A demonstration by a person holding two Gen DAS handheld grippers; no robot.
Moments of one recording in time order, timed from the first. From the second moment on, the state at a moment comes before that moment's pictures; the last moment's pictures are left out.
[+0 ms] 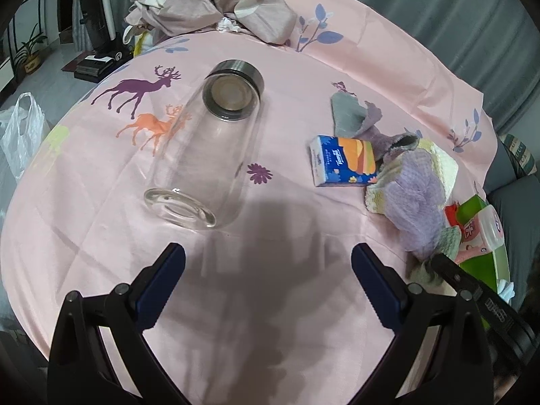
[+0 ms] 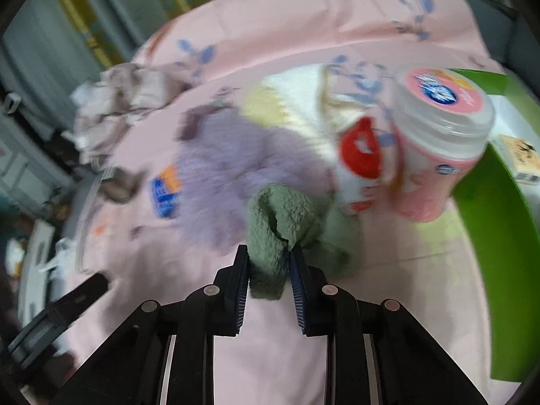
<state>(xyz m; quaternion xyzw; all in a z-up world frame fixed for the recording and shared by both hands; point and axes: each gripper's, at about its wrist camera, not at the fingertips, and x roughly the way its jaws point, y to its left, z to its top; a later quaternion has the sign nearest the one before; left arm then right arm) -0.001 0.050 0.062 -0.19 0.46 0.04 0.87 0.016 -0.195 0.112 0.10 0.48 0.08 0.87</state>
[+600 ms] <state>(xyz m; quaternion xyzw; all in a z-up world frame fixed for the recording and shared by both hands) -0.001 0.037 0.063 -0.23 0.45 -0.03 0.86 0.003 -0.198 0.133 0.14 0.49 0.13 0.85</state>
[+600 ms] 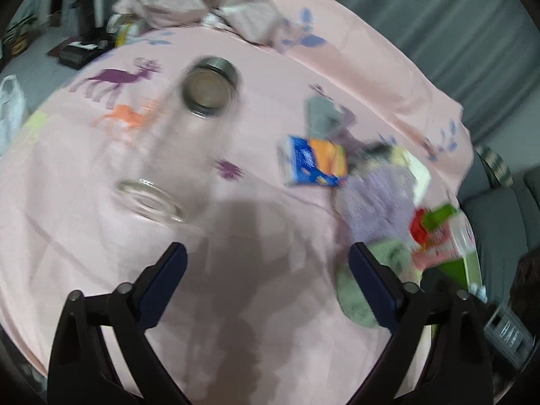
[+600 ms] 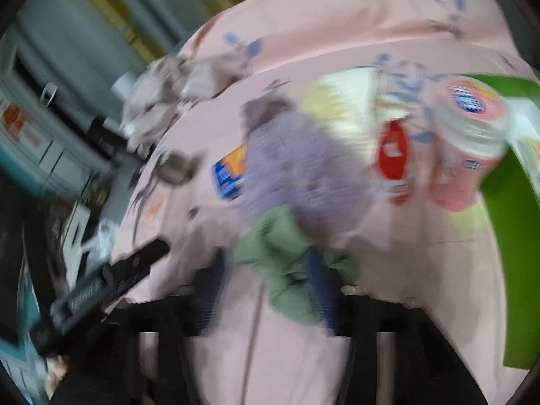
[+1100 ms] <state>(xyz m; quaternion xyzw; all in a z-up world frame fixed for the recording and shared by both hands) 0.006 -0.036 0.020 -0.23 0.49 -0.15 0.83 0.020 -0.205 0.088 0.17 0.55 0.12 0.81</state>
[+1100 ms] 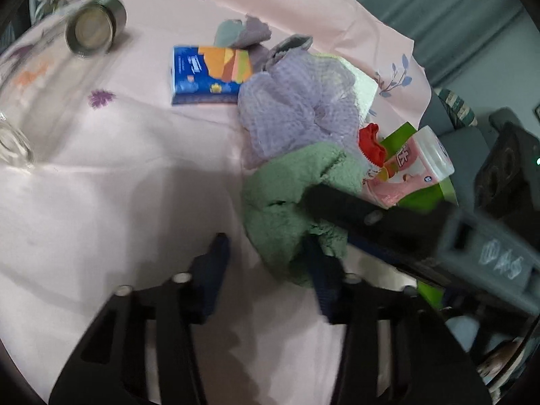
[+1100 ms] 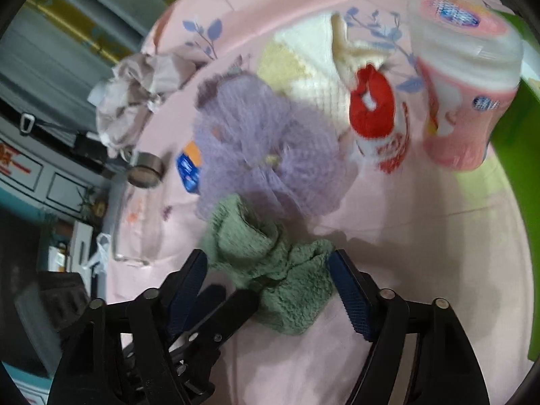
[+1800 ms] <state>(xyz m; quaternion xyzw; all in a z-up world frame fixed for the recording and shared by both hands) -0.031 -0.038 0.098 -0.22 0.33 -0.24 0.88 -0.016 -0.193 0.160 0.11 0.43 0.17 0.88</state>
